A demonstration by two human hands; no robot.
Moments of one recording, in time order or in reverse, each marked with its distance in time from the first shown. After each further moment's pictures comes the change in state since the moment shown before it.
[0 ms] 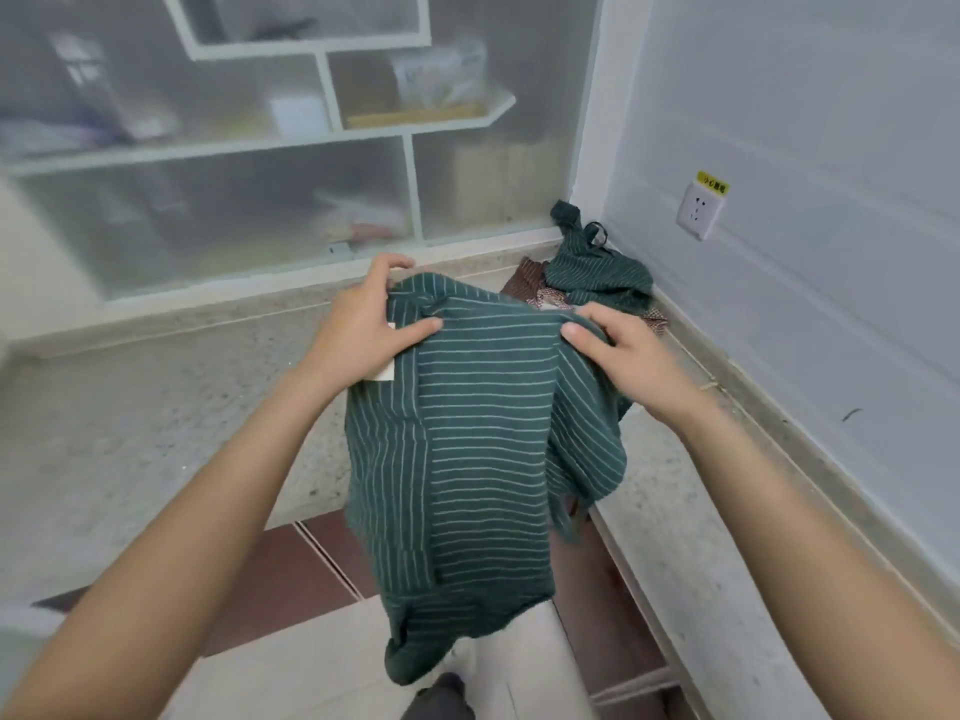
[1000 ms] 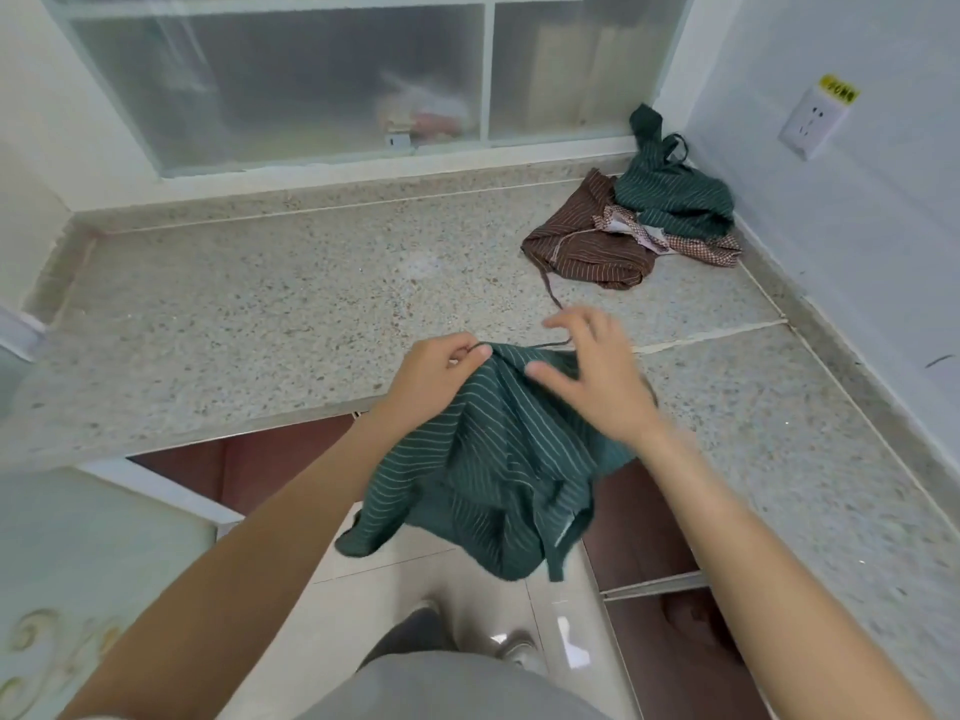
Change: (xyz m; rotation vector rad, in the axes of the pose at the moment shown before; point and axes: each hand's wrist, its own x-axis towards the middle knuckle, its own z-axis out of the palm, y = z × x) left_hand -0.135 -0.076 0.053 -0.279 -0.182 -0.189; right_hand -0.056 0.007 0.146 -0.487 -0.084 -0.032
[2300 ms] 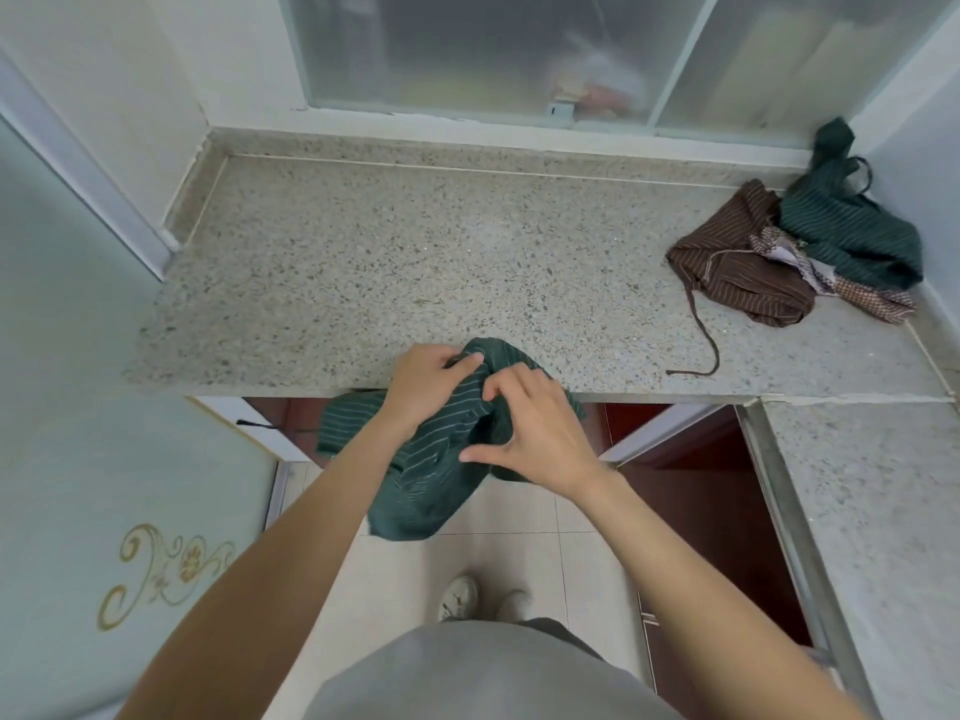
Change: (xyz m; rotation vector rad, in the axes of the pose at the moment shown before) left_hand -0.044 -0.153 -0.132 -0.208 0.155 -0.395; right_hand 0.054 -0.179 0.171 0.046 -0.280 -0.260
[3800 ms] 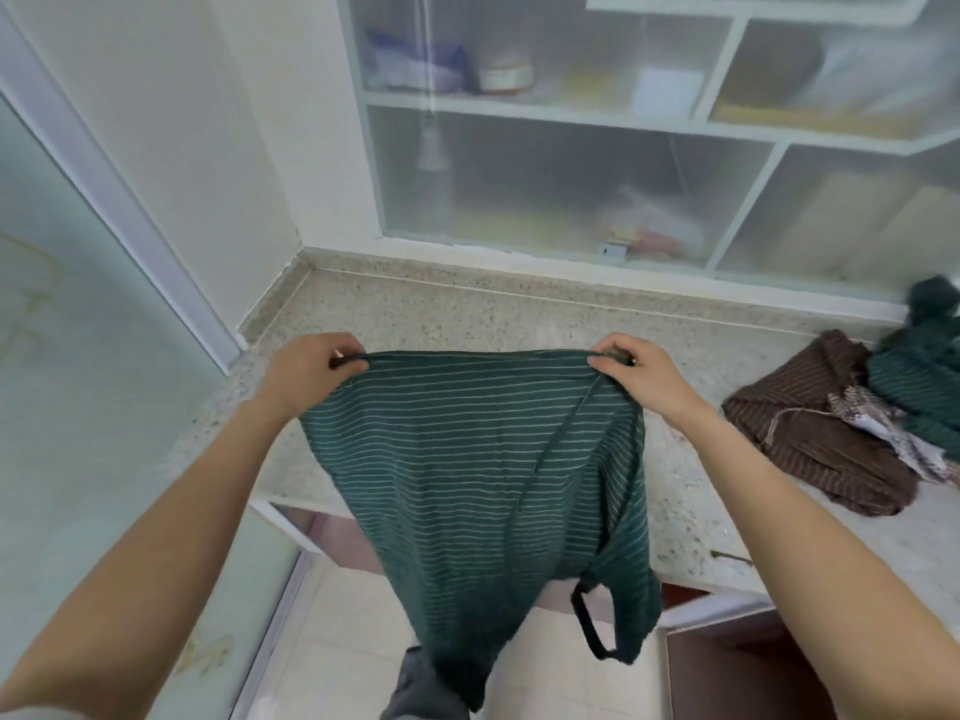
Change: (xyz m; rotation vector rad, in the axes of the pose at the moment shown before) left_hand 0.110 -0.002 -0.157 0.722 0.302 0.118; right_hand 0.189 0.150 -0.129 0.489 -0.025 0.176
